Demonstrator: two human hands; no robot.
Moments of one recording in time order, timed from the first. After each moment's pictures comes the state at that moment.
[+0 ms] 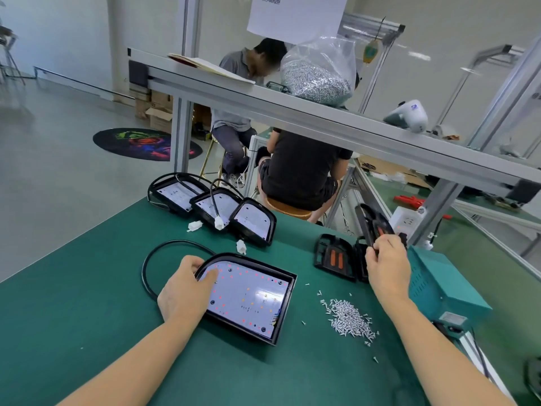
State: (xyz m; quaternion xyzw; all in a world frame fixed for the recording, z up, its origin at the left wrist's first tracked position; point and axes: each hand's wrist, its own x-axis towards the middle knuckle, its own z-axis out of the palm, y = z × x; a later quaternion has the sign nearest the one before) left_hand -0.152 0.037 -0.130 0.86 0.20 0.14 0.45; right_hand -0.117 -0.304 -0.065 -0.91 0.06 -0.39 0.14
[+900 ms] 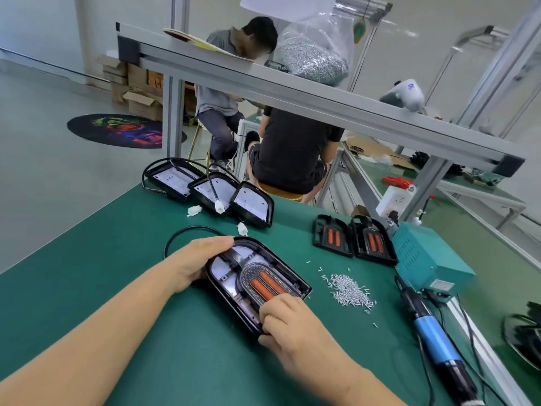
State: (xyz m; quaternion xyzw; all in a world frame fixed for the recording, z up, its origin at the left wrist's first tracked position) left_hand -0.124 0.070 -0.112 0.66 -0.01 -0.20 0.73; right_hand -0.259 -0.145 -0.104 -0.89 -0.39 -0.21 0.05
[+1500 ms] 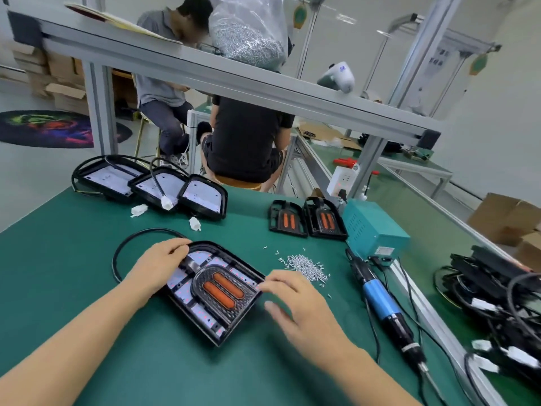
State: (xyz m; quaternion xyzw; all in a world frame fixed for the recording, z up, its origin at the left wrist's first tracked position) left_hand -0.131 0.051 -0.122 0.84 -0.06 -0.04 0.53; right_hand -0.284 -0.195 -0.095 -0.94 -0.20 -0.20 0.21
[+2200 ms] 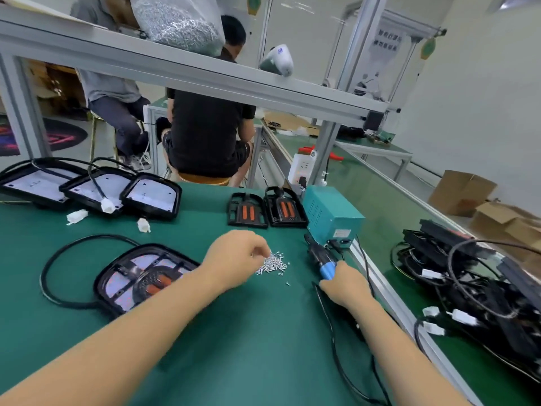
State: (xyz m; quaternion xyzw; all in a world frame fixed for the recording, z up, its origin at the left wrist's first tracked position) left_hand -0.190 -0.120 -0.057 0.88 -0.36 0.03 0.30; right_hand -0.274 -0.342 -0.095 -0.92 0.36 0.03 0.12
